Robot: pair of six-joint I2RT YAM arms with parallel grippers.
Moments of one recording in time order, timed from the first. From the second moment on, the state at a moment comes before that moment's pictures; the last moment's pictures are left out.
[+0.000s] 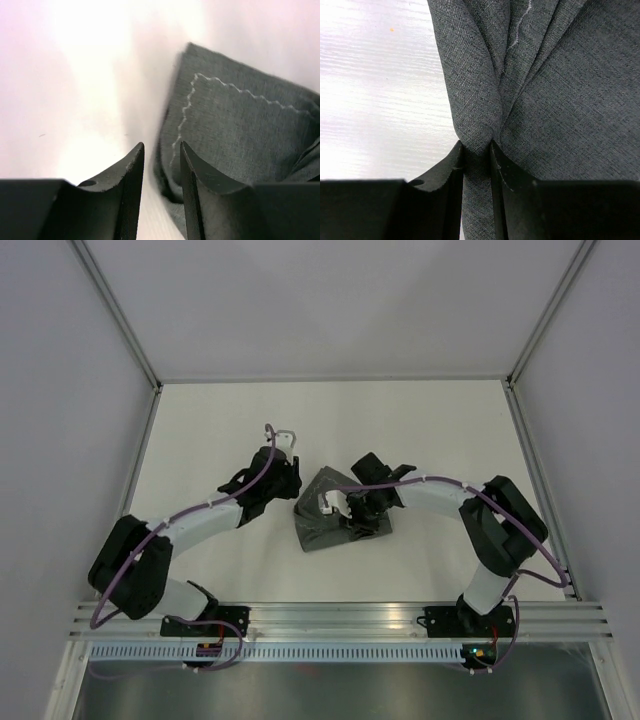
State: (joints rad) left arm -0.59 1.48 0.80 0.00 -0.09 -0.31; right arm 0.68 1.70 0.97 -0.49 -0.56 -0.87
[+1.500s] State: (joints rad) left arm -1.09 1.53 0.54 0.45 -0.12 0.26; right arm 0.55 2.25 1.59 -1.18 -0.82 -0.82
